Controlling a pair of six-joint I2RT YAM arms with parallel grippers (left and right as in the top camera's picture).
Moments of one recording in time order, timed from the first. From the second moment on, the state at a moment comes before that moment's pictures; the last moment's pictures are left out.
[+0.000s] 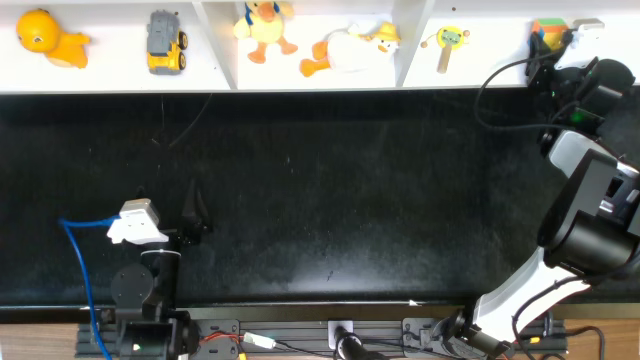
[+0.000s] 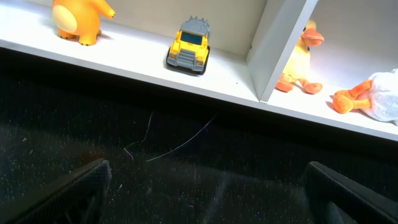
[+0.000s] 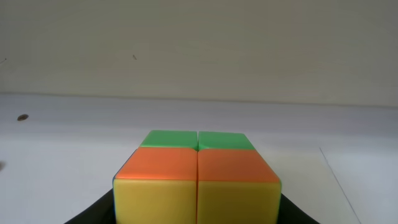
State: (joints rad) left arm 0.00 0.01 0.01 -0.08 -0.04 -0.26; right arm -0.45 2.05 1.14 0.68 -0.47 -0.12
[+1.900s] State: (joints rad) left arm 0.00 0.01 0.01 -0.08 -0.04 -0.26; right arm -0.04 0.69 1.15 -1.05 -0.29 -0.08
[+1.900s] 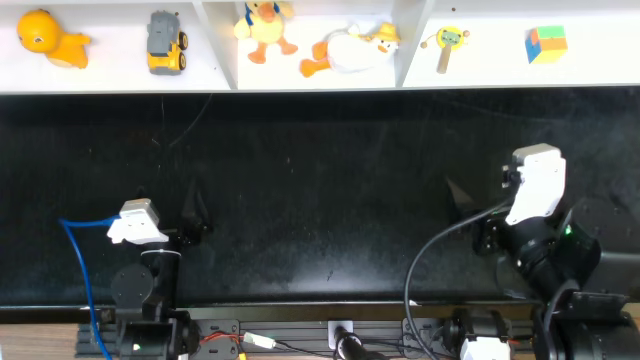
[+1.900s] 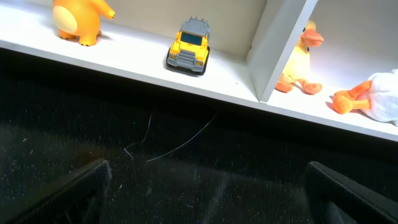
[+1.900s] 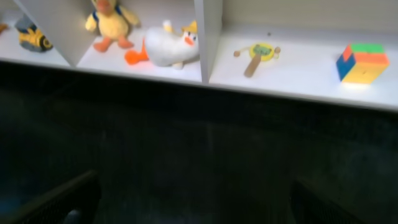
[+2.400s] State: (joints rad) left arm 0.00 0.01 0.01 -0.08 -0.04 -0.26; right arm -0.04 0.69 1.15 -1.15 -0.29 -0.06
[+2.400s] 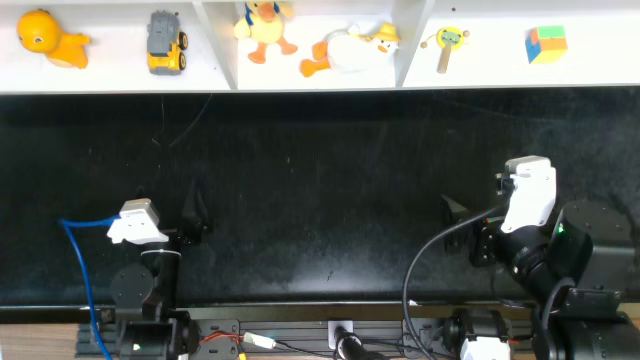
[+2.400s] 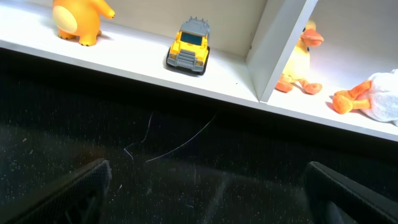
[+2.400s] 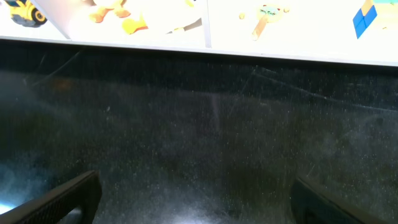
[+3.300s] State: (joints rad) left arm 0.00 0.01 0.01 -0.08 -0.04 -0.26; right arm 0.03 0.09 0.21 -0.24 -0.07 0.25
